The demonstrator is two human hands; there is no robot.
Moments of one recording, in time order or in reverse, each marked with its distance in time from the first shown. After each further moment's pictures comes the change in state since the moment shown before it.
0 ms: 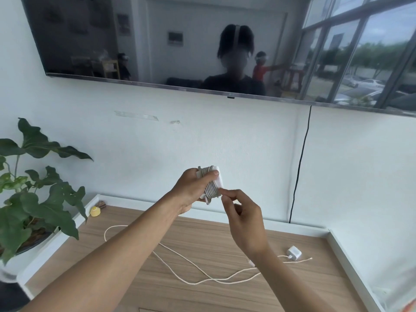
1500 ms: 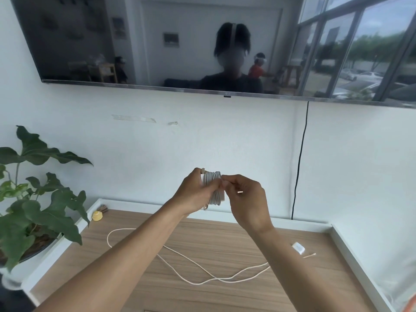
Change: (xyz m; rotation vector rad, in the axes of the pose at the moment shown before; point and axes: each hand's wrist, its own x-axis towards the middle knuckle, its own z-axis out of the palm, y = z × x) left_hand -0.013 0.000 0.004 0.328 0.039 0.122; right_hand 0.028 -0.032 -0.005 -0.106 0.049 0.136
